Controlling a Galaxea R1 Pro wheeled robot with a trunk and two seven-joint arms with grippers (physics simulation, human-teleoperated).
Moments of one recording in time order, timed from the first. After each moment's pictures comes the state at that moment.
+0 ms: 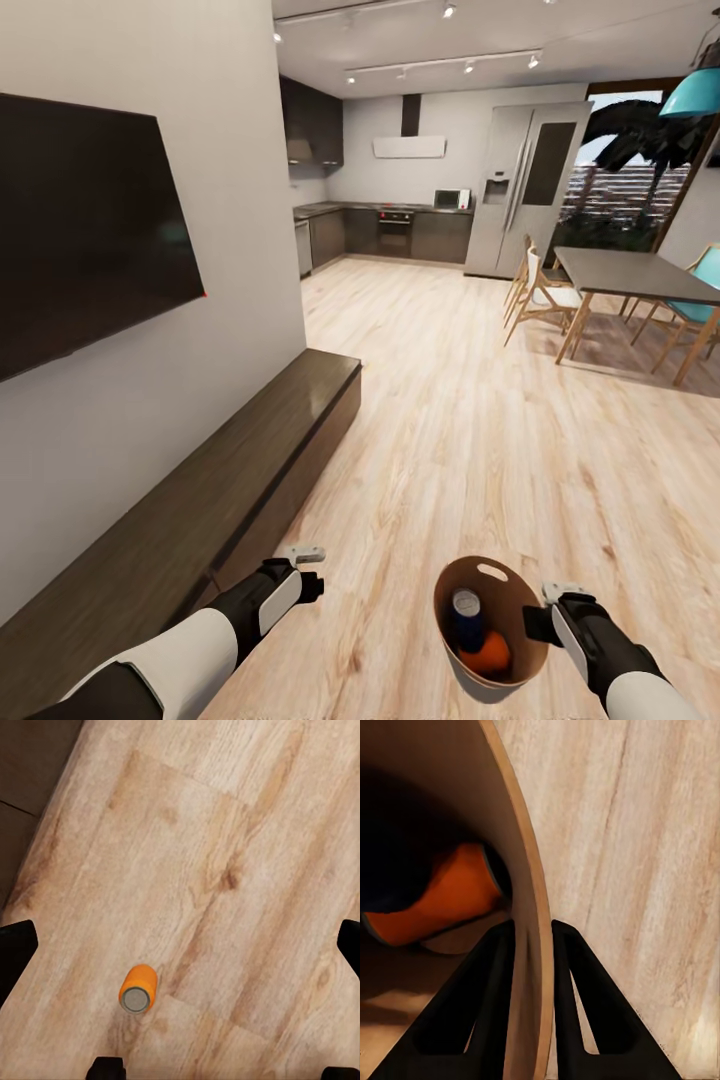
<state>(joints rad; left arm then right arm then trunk) -0.75 -0.12 -0.60 -0.30 0.74 0.40 0.34 -0.56 -0.14 -0.23 -0.50 0.09 0.55 0.01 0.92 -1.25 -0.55</state>
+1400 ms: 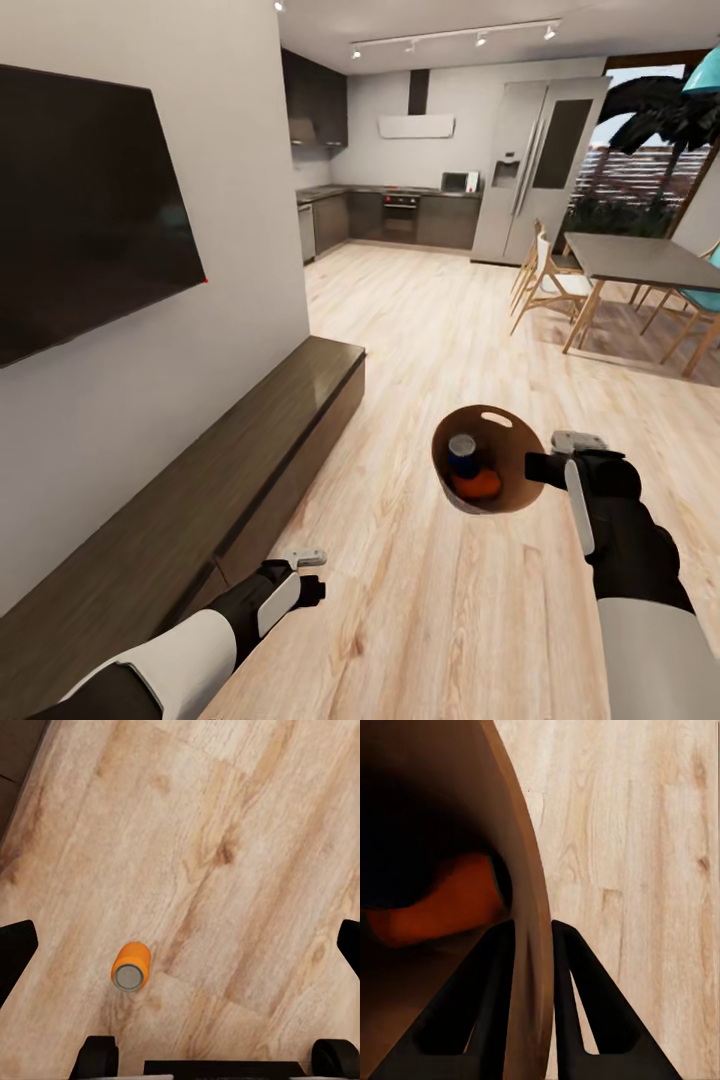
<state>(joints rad) -0.75 -0.12 -0.60 -0.29 0.74 0.42 0.30 -0.67 -0.08 -0.23 -1.35 0.07 1.05 0.01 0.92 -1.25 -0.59</state>
